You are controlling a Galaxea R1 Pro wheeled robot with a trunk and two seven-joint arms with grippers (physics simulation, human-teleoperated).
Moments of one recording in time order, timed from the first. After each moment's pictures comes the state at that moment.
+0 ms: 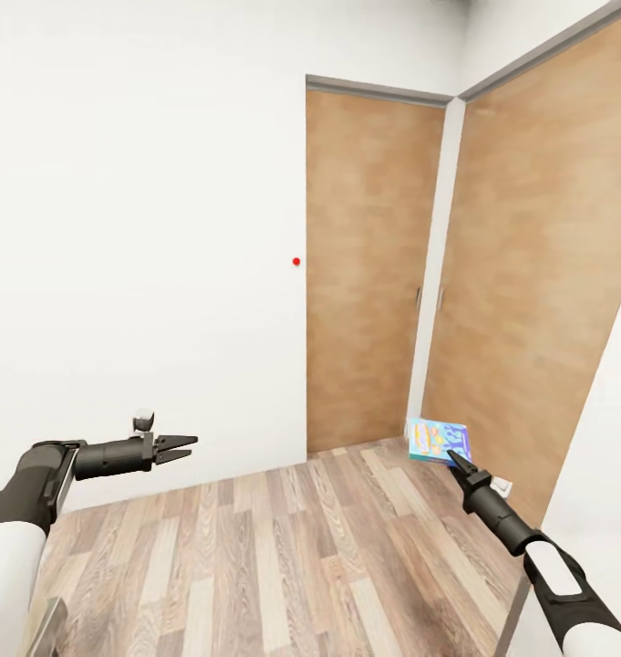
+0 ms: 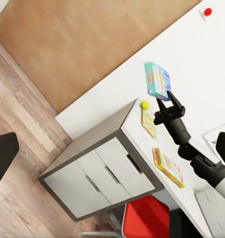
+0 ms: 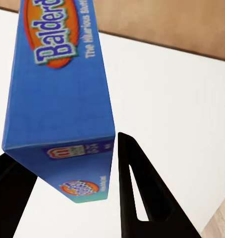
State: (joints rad) left arm -0.78 0.28 0.38 -0.74 -0.29 0.89 -1.56; right arm -0.53 -0.18 -0.41 -0.59 -0.96 0.53 0.73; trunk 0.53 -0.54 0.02
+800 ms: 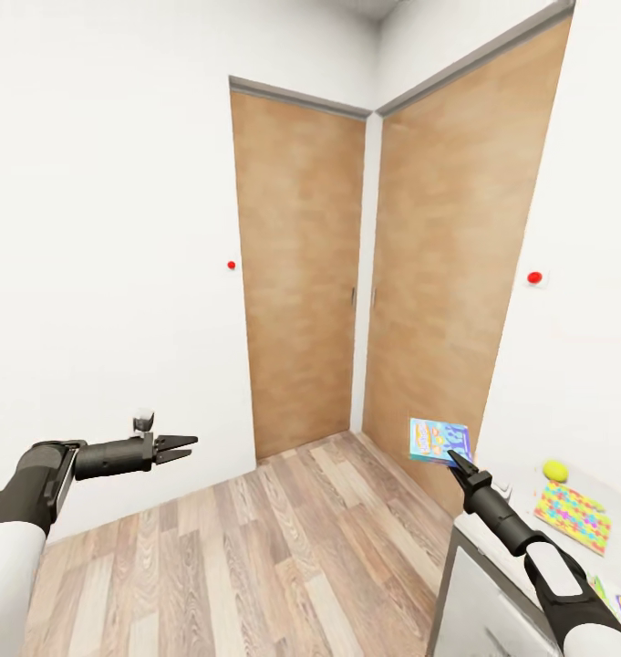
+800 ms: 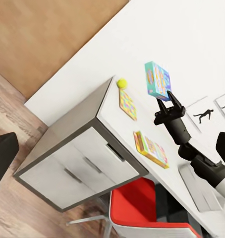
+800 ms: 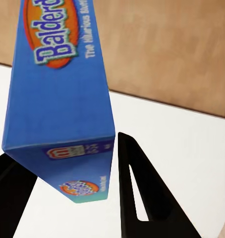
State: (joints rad) left arm -0.78 0.28 0.38 -0.74 -0.29 0.88 -1.56; right arm -0.53 -0.18 -0.42 -0.59 -0.96 0.53 0.73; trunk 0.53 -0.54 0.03
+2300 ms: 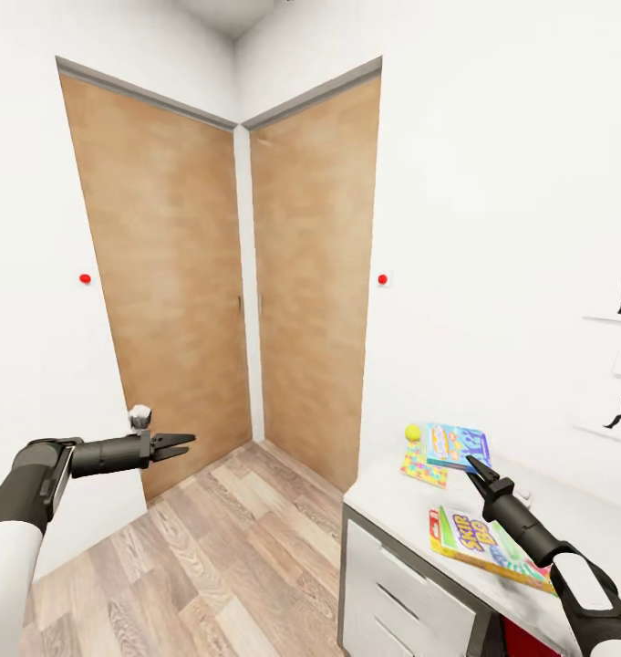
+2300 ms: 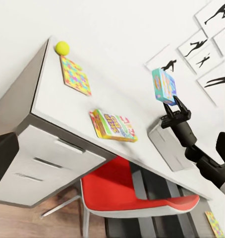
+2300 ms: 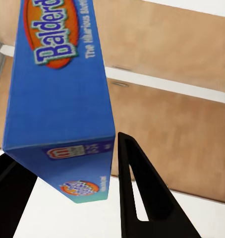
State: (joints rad) left arm -0.78 0.29 0.38 -0.76 -0.29 0.88 -1.56; right arm -0.49 -0.22 -0.48 -0.63 -0.96 0.62 0.73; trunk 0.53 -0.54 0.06
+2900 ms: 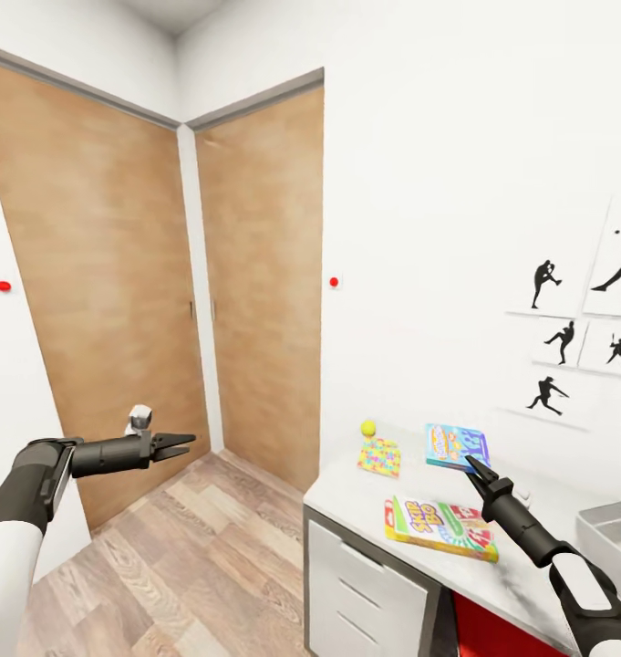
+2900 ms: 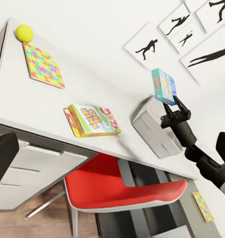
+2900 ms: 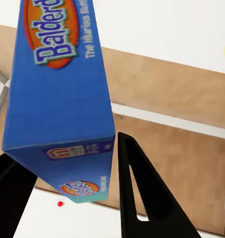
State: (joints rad) left arm -0.78 0.29 0.38 -0.76 -0.29 0.88 -1.56; right arm -0.49 -0.21 -0.48 -0.63 -0.96 0.62 0.73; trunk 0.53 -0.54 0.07
